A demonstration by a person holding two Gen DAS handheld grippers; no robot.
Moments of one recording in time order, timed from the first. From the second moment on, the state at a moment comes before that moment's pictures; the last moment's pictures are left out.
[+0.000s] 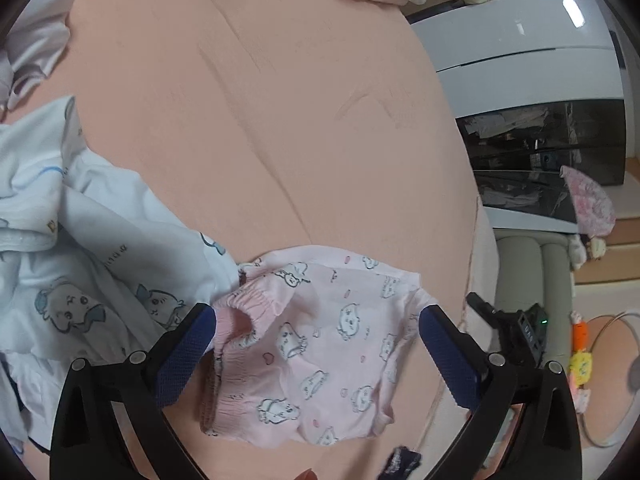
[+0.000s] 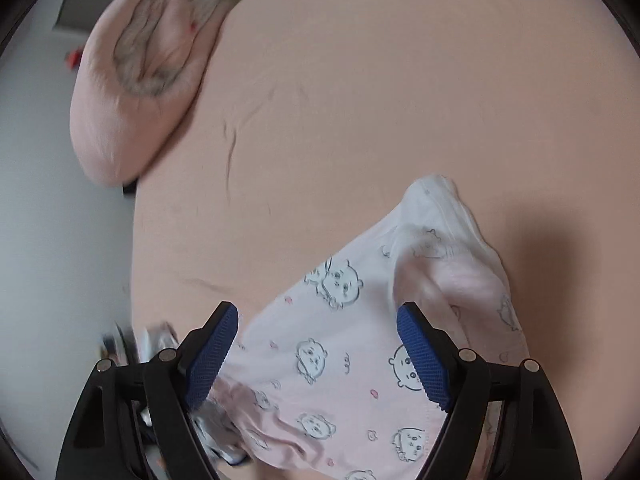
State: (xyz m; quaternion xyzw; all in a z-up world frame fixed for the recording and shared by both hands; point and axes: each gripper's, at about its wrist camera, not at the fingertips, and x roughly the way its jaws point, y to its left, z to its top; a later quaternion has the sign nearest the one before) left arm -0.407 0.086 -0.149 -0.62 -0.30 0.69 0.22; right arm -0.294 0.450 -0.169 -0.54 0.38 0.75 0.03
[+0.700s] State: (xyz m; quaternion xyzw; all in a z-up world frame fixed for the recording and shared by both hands) left arm -0.334 0.117 -0.126 -0.54 -0.08 0.80 0.25; right arm -0.229 0.446 -0.153 -0.46 0.30 0.83 0.05
